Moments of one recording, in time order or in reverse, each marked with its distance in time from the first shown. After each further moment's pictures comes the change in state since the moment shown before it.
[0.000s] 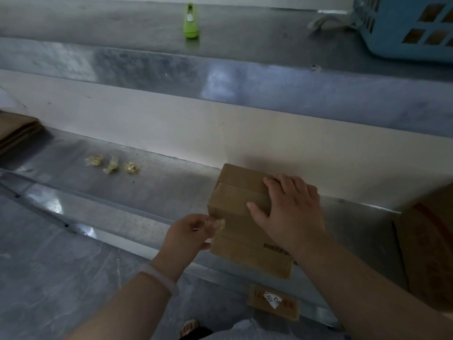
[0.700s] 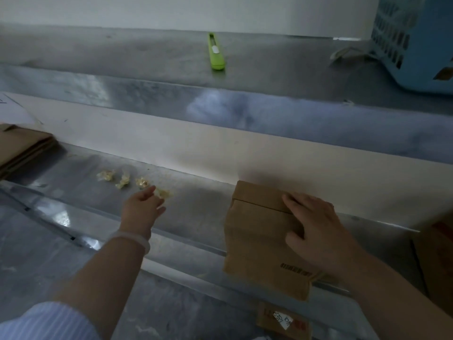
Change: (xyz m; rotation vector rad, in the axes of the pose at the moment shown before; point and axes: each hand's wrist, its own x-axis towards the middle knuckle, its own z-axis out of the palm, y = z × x) left_hand 0.098 0.020 -0.106 -0.301 0.358 0.010; right_hand -0.001 0.026 -0.016 0.258 -0.183 -0.132
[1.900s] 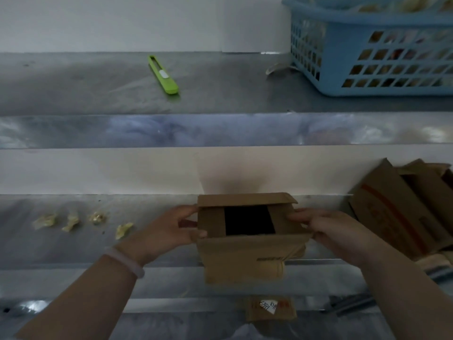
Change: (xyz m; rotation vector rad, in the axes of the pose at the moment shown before) left_hand -0.077 0.060 0.057 0.543 -1.107 0.186; right_hand -0.060 0.021 -0.022 1.258 0.036 0.652
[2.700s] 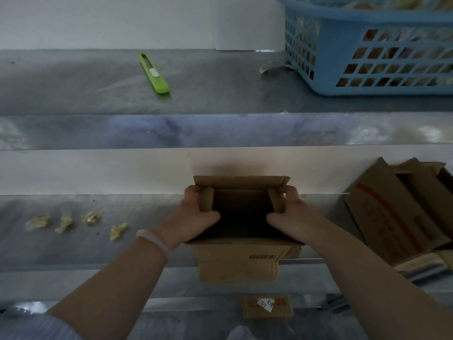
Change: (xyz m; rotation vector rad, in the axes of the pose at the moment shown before) left_hand 0.058 -0.008 0.022 0.219 0.189 -0.202; right_hand 0.032 -0.020 0.037 -0.677 0.096 -0.029
